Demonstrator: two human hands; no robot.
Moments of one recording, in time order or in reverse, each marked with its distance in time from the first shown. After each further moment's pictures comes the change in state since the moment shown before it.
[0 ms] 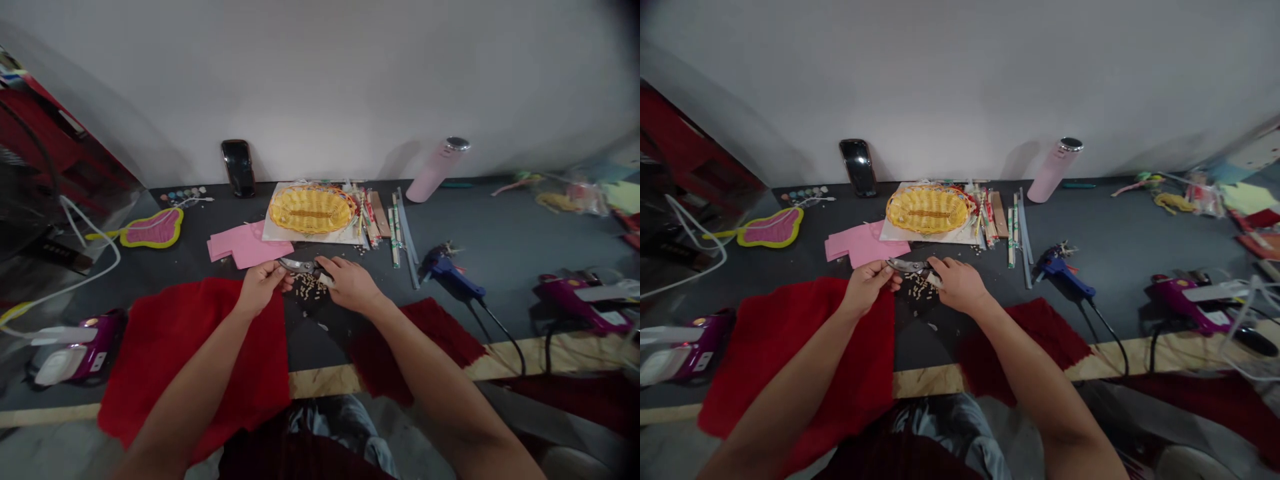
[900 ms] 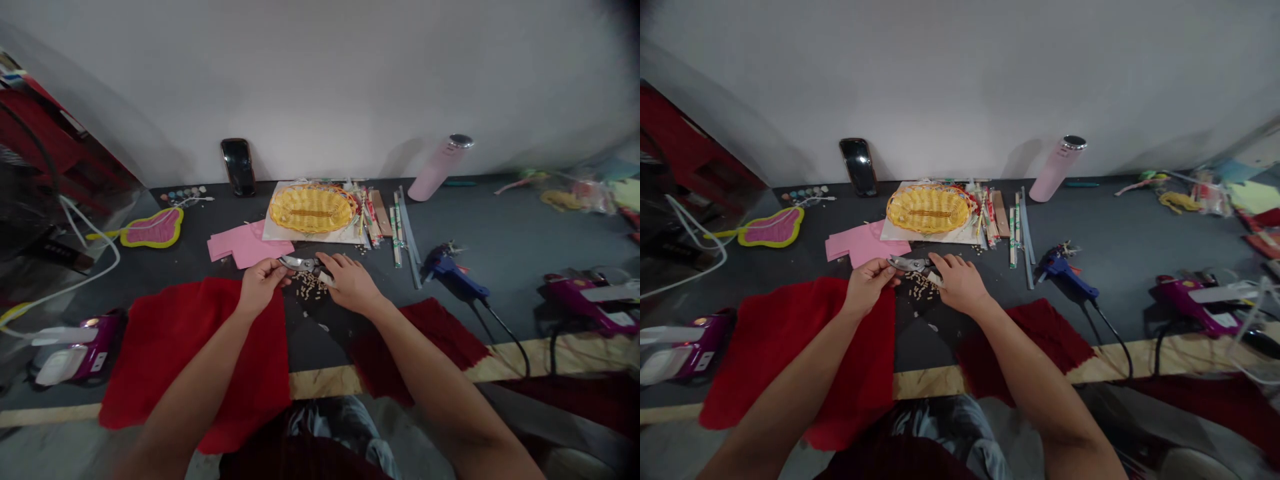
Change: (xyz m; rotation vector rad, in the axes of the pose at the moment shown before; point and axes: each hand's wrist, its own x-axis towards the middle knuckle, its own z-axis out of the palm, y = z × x) left_hand 0.002 -0.004 0.001 0.114 0.054 0.086; right_hand 0.000 0.003 0.007 0.026 0.056 0.022
